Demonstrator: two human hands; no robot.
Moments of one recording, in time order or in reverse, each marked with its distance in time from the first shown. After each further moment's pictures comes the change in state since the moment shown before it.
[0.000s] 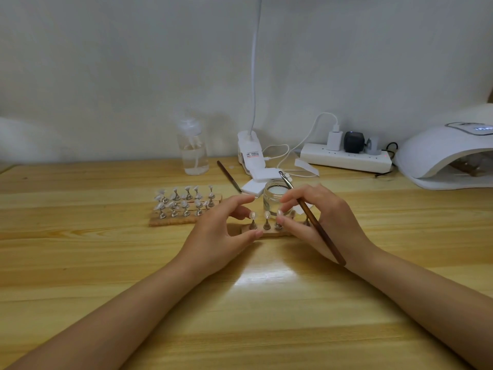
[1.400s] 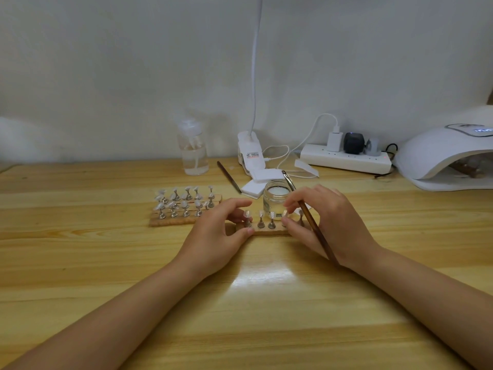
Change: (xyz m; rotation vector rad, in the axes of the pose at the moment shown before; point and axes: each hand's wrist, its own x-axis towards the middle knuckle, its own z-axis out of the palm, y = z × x) left_hand 0.000 -0.003 0.000 0.036 -0.001 -0.042; right_hand -0.001 0.014 -0.001 -0.181 -0.007 -0.145
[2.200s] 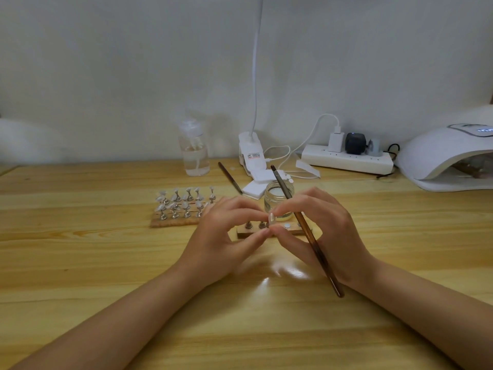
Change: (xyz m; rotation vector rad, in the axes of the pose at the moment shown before) left_hand -0.006 0.018 -0.002 -0.022 0.065 0.322; right_hand 0.001 -0.025 0.000 0.213 0.166 -0.174
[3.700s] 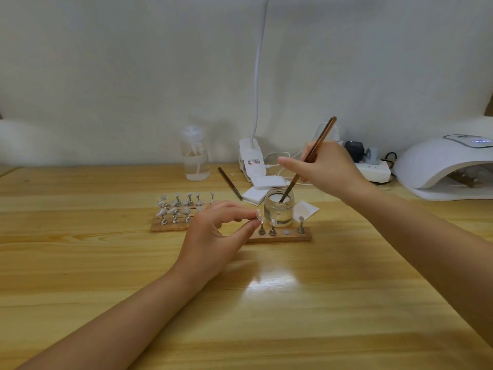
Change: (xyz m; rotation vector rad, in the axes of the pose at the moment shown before) left_hand 0.002 -0.001 -0.003 -0.146 0.170 -0.143; right_hand 0.079 0.044 -0.016 -0.063 -0.189 0.738
